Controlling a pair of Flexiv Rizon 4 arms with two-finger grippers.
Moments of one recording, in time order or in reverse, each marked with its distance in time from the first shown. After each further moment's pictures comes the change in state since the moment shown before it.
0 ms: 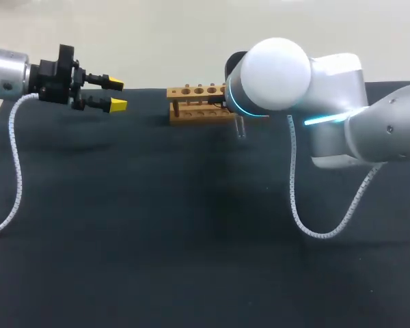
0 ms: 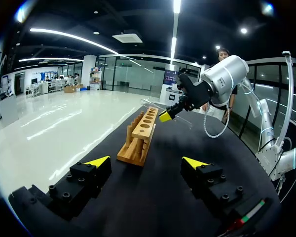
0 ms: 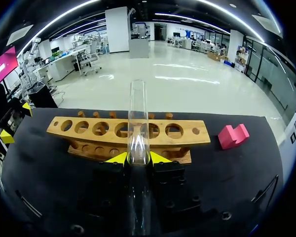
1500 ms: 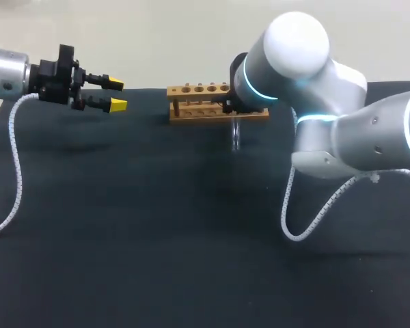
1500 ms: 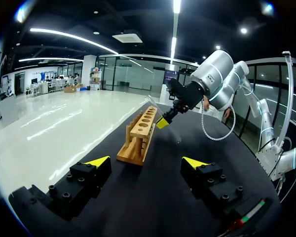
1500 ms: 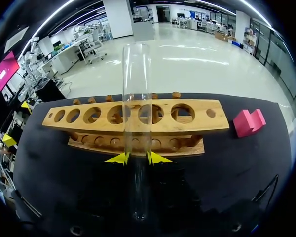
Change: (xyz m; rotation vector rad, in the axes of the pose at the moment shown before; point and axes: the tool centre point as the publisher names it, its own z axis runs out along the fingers) left arm 0.000 0.000 0.000 0.000 0.000 0.000; right arm 0.016 0.002 0.017 -0.102 0.165 0.064
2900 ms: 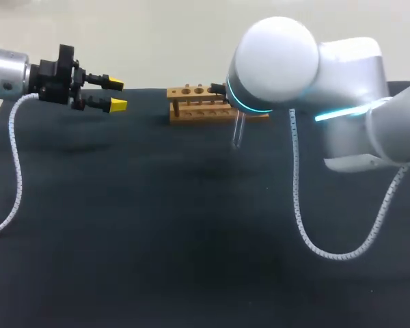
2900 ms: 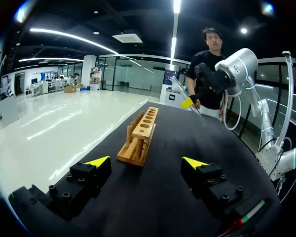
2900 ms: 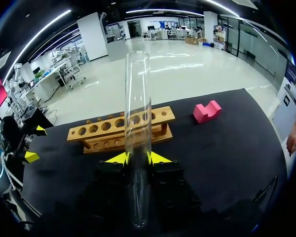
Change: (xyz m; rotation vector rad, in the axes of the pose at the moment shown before) left arm 0.000 0.000 0.000 0.000 0.000 0.000; right arm 0.006 0.007 -0.103 0.153 -0.169 0.186
